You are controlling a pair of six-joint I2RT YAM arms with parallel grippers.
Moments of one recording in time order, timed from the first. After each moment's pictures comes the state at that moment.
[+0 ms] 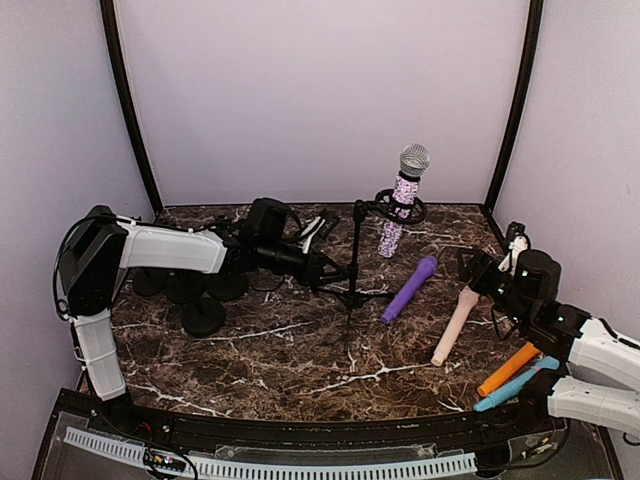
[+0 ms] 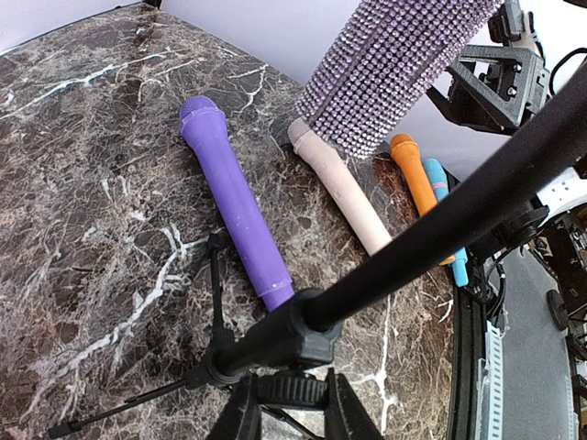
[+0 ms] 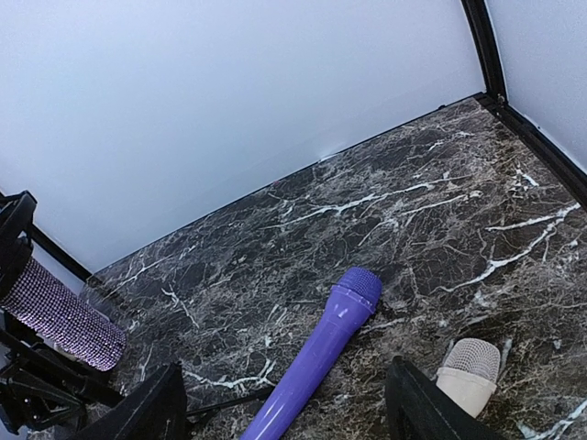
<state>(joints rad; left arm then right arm) -0.76 1.90 1.26 0.09 0.62 -0.18 0.56 0.69 0.37 0.08 0.36 0.62</state>
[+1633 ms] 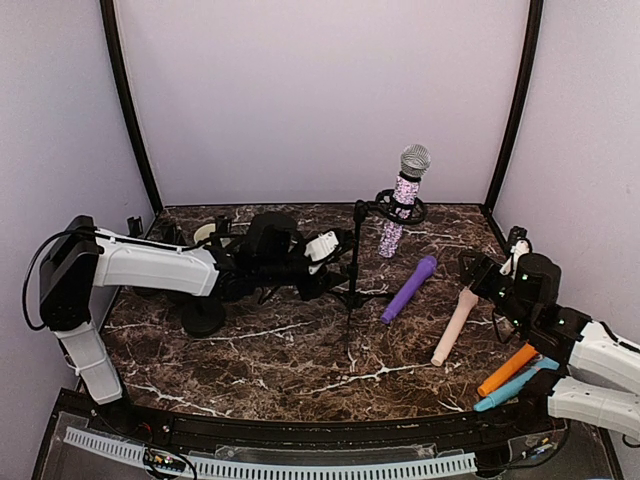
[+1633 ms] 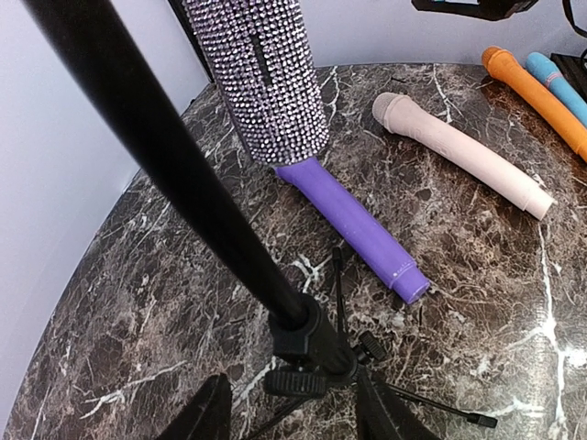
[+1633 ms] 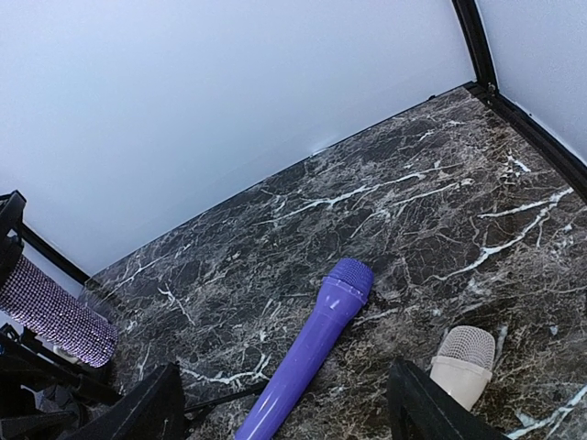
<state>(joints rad) -0.91 1.76 1.13 0.19 0.11 0.40 0.56 0.67 0.35 0.06 0.37 0.66</state>
